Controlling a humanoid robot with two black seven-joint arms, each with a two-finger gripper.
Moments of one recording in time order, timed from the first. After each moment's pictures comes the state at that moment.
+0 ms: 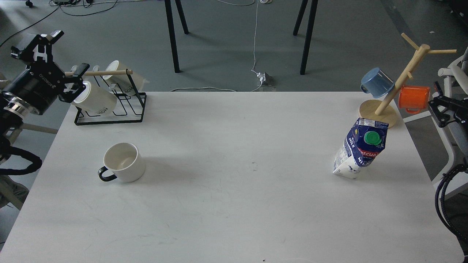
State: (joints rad) left arm -0.67 0.78 -0.55 -0.89 0.51 -0.45 -0.49; right arm 0.14 -0.70 1.22 1.11 0.46 0.49 0.14
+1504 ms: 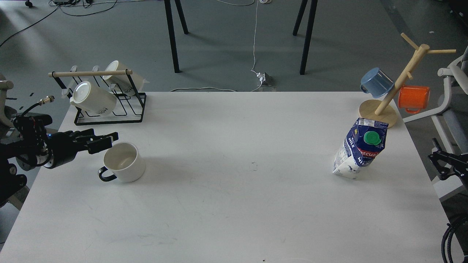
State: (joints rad) left arm -0.67 0.75 -0.26 -0.79 1.92 -0.03 -0.49; right arm -0.10 -0.68 1.24 1.10 0.46 0.49 0.15
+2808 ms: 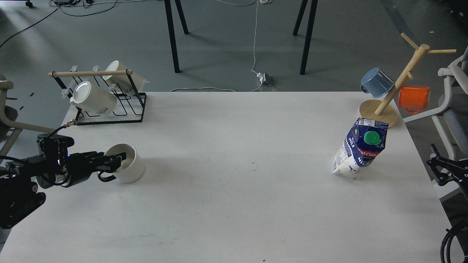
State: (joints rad) left arm -0.60 0.64 -0.25 -0.69 1.99 0.01 -0.49; right arm -0.13 -0.67 1.24 1.10 0.46 0.49 0.15
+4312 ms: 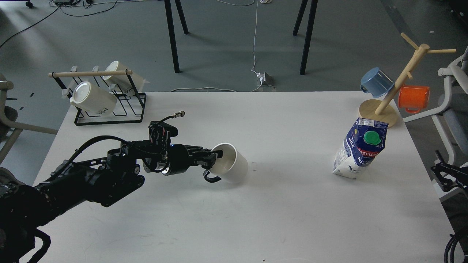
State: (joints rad) left arm -0.79 0.23 -0.15 -0.71 1.99 -0.09 -0.49; right arm -0.15 -0.67 1.24 1.08 0.46 0.49 0.15
